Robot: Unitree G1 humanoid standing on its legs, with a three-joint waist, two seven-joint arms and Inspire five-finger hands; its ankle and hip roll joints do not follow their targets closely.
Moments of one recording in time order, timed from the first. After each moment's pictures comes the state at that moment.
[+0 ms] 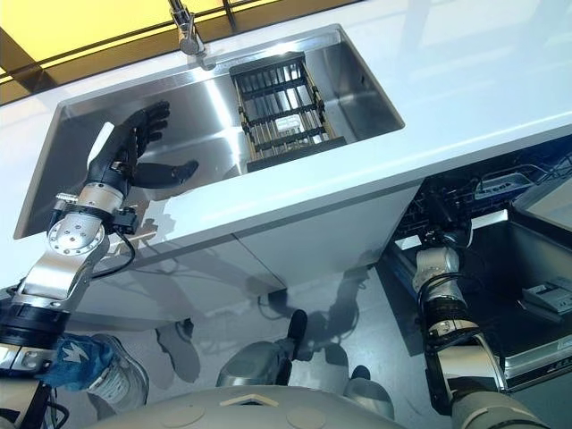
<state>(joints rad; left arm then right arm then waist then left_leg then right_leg) -0.21 0.76 -0.06 0.05 -0.32 -0.02 0.09 -0.37 -0.39 -0.02 0.76 1.17 -0.27 -0.31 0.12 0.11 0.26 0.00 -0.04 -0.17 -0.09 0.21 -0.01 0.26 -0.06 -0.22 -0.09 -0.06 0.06</state>
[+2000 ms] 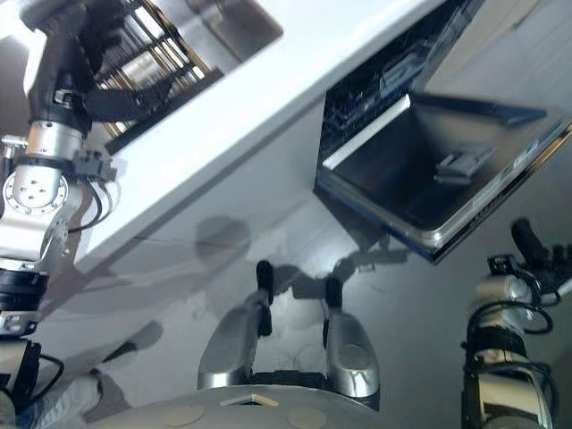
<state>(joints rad) -0.48 0.85 -0.04 0.05 -0.39 -0.19 0.17 -0.30 -0.52 -0.24 0.77 1.20 -0.40 -0.40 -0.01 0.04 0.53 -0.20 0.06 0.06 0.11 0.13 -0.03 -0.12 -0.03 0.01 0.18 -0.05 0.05</state>
